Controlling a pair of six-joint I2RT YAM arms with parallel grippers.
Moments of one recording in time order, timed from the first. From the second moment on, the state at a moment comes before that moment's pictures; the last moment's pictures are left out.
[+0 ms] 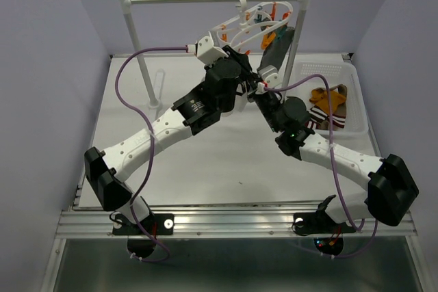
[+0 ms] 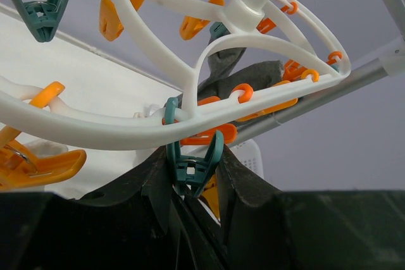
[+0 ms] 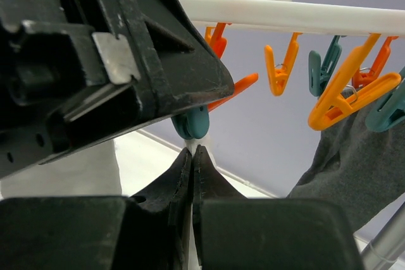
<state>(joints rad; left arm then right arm) -0.95 1.55 1.61 -0.16 -0.78 -0.84 0.76 1.35 0.91 0.84 0.20 -0.32</state>
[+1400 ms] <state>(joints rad) -0.95 1.36 1.45 -0.10 -0.58 -0.38 0.76 1.12 0.69 0.72 0.28 -0.18</state>
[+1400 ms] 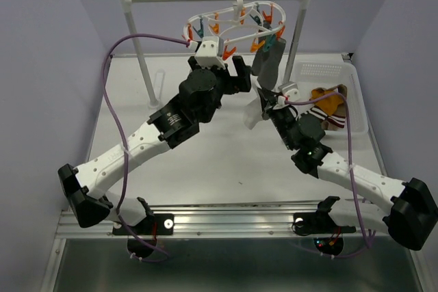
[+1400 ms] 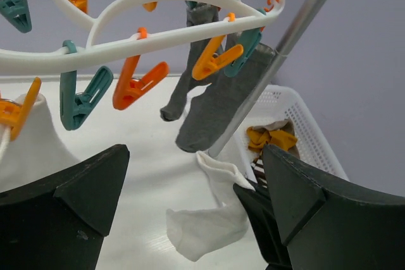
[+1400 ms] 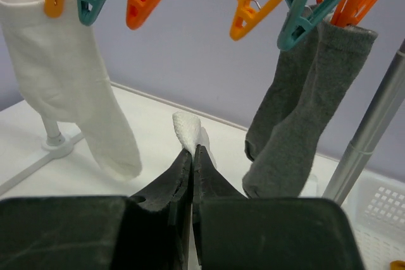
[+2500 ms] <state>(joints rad) -0.91 1.38 1.51 -0.15 -0.70 0.22 0.76 1.06 0.61 0.66 0.37 -0.17</state>
